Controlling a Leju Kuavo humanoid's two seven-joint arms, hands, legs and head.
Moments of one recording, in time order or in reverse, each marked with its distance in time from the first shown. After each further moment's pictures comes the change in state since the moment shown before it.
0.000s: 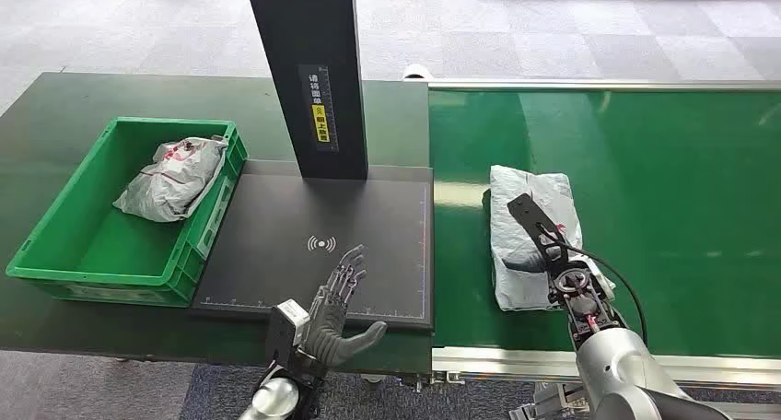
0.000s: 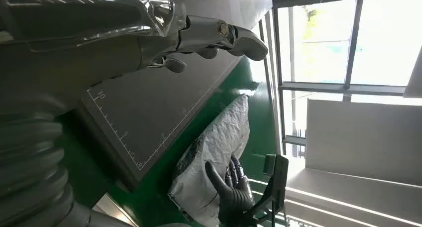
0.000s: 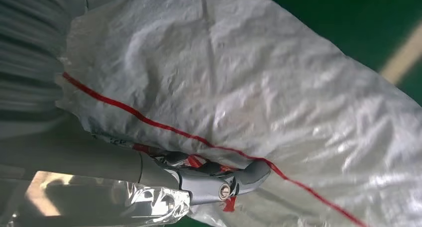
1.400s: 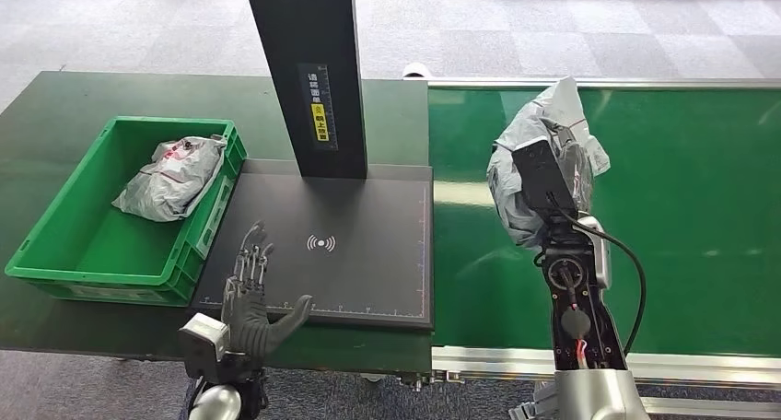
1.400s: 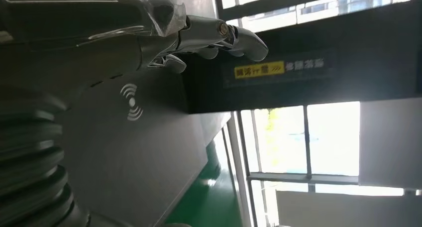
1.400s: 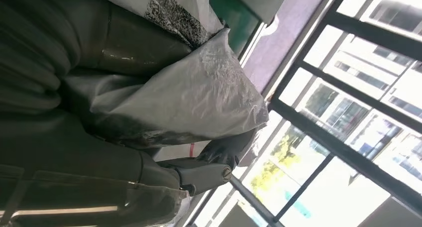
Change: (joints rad) left arm 0.165 0.073 0.179 -0.410 -0.101 0.198 -0.010; right arm 0.232 0.106 0.246 -0.886 -0.171 -0.236 -0.254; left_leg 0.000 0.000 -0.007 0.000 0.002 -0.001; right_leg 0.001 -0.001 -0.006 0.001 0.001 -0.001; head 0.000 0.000
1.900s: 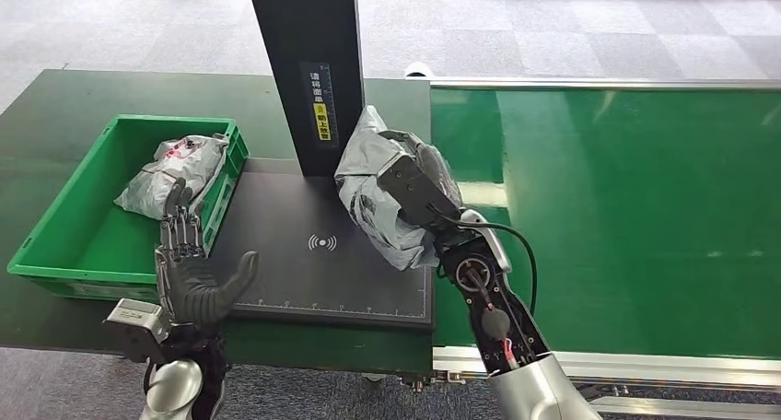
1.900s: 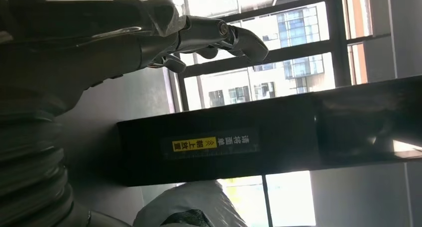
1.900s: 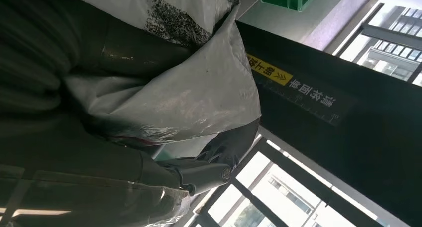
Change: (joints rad) left arm -0.043 0.010 0.109 -0.170 -0.032 0.047 0.012; right arm -0.066 0.136 0.300 0.130 -0.155 0.135 -0.046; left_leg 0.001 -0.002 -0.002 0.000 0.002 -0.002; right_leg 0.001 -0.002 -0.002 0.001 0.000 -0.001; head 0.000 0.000
